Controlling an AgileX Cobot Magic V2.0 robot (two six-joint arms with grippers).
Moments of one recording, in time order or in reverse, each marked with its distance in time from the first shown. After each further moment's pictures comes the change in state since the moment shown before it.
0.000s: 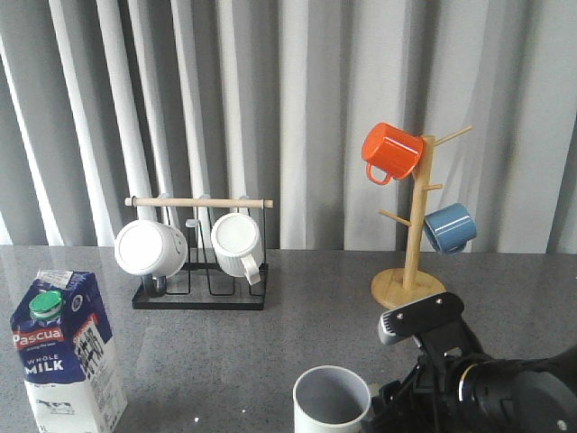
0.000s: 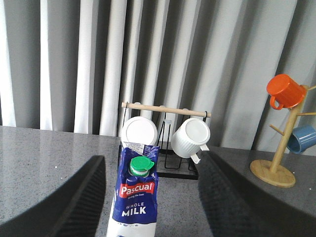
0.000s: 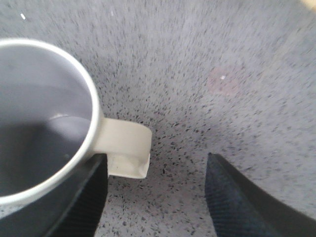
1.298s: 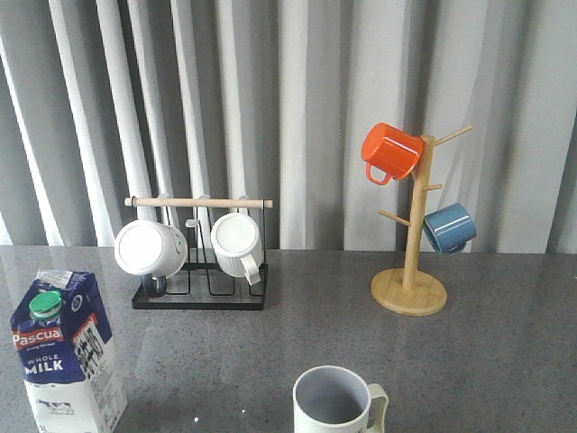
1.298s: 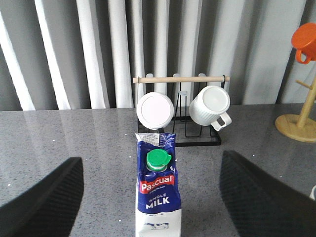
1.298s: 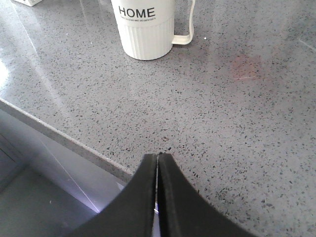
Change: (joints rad) left arm 0.000 0.292 -0.346 -0.014 0.280 0.175; right arm -0.001 -1.162 0.567 0.182 0.387 -0.069
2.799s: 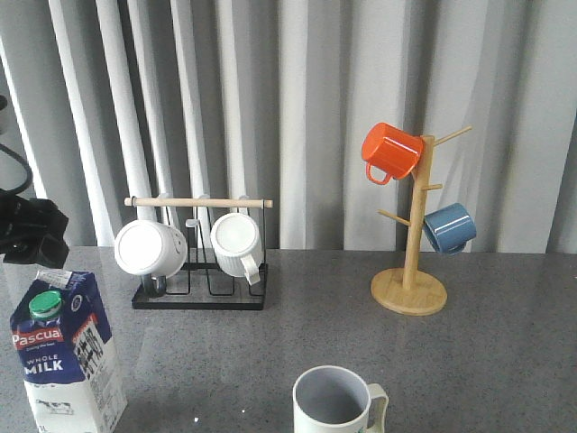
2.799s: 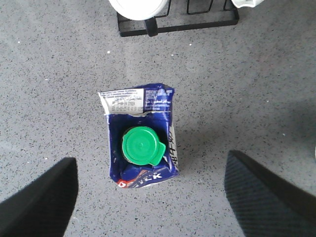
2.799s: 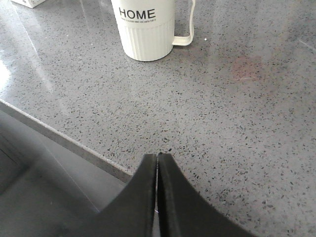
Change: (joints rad) left arm 0.000 0.783 -0.654 -0.082 0.532 0.071; right arm 0.000 0.000 0.000 0.003 -0.003 0.000
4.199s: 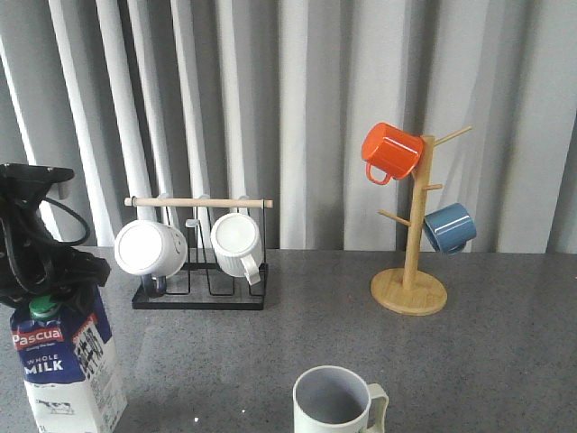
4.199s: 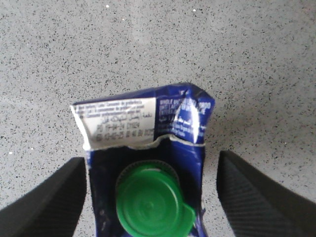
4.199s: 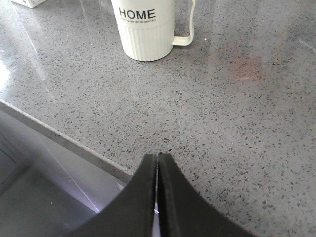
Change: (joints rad) left arm 0.000 0.207 -0.001 0.037 -0.004 -0.009; right arm 0.000 0.000 0.000 0.001 0.000 0.000
